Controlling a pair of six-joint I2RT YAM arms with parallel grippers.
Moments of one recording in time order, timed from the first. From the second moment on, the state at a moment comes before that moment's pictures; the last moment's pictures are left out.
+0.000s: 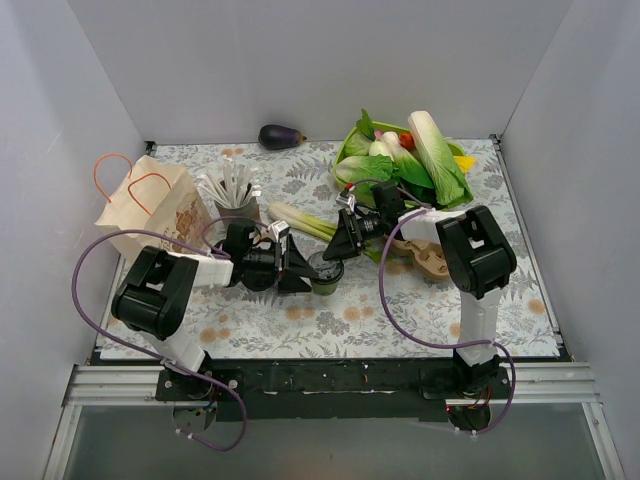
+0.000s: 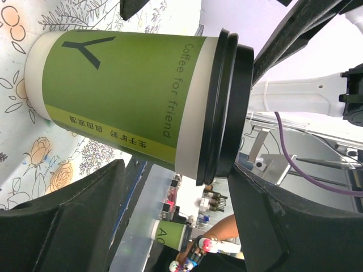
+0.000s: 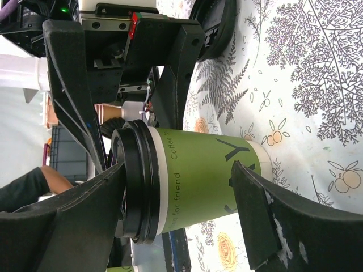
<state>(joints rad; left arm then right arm) -0.35 1.65 0.61 0.37 1.10 -0.95 0.46 2.00 1.15 0.02 -1.24 0.43</state>
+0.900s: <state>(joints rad) -0.27 1.82 0.59 0.63 1.28 -1.16 0.45 2.07 1.12 0.20 -1.33 0.64</state>
